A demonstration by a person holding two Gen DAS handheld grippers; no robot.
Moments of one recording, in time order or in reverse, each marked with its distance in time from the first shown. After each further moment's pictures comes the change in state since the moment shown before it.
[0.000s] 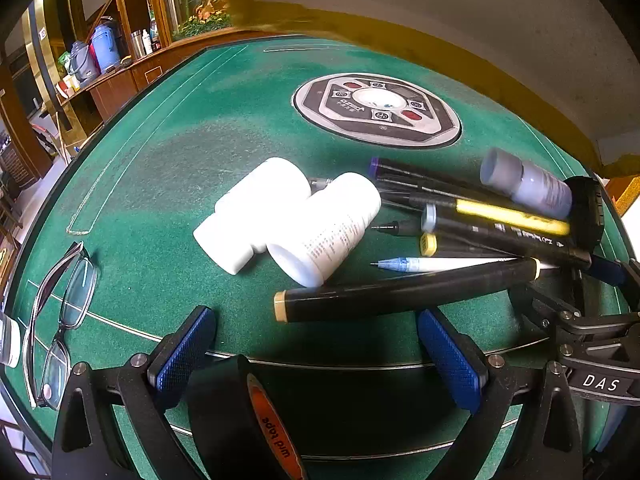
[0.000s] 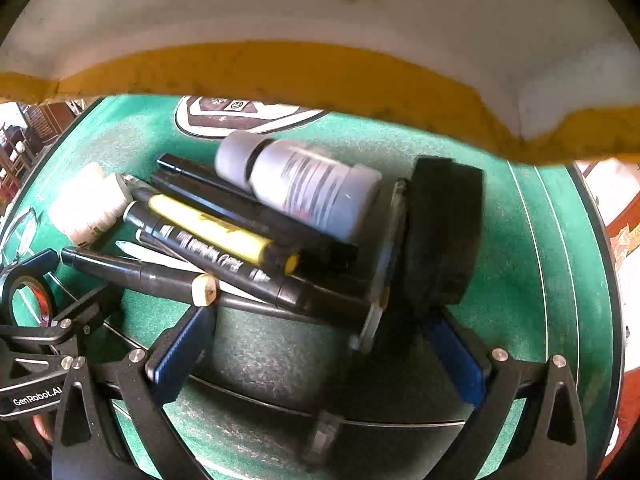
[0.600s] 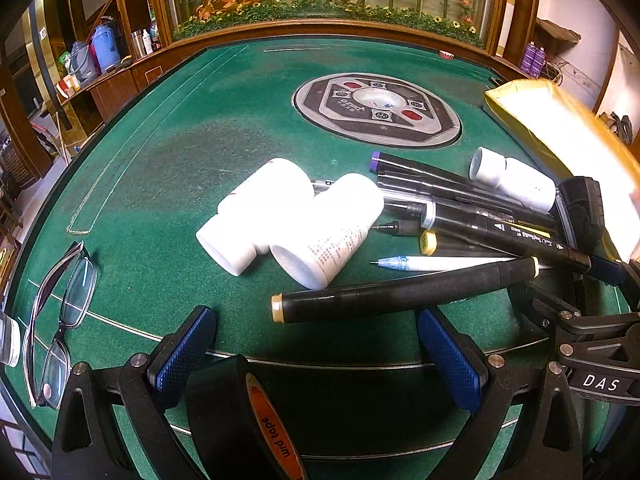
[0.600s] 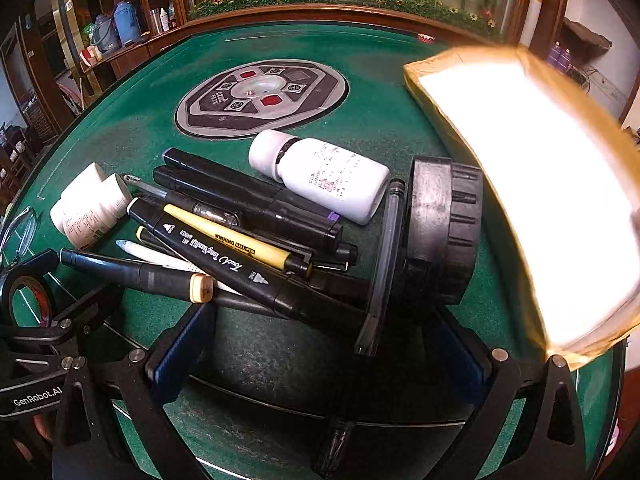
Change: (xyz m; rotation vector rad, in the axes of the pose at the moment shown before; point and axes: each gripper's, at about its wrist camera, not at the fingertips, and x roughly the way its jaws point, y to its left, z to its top) left arm 0.001 0.000 0.000 -0.001 -0.001 0.001; right arm 0.001 0.002 0.000 -0.001 0.000 0.000
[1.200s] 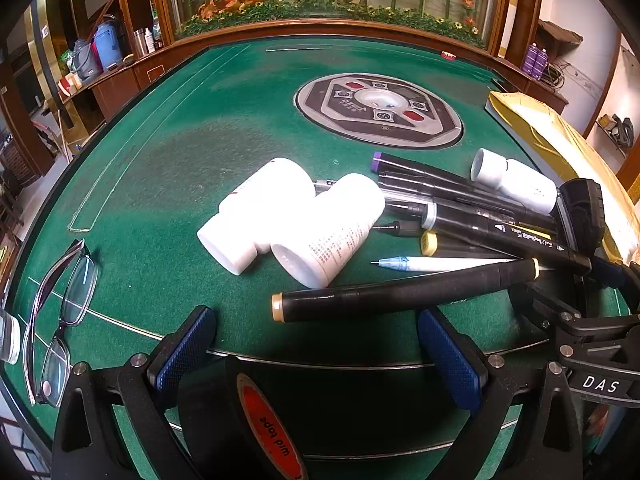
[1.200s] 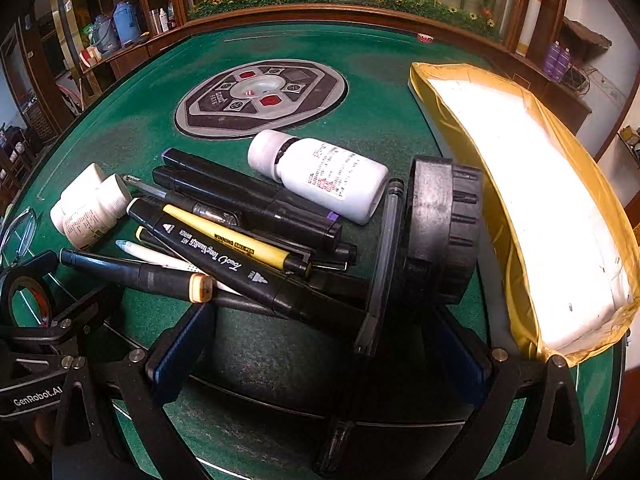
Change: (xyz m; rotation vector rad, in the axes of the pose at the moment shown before) left arm 0.001 -0.003 0.000 -0.004 0.000 0.004; right arm 0.002 0.001 -0.001 0.000 0.000 0.001
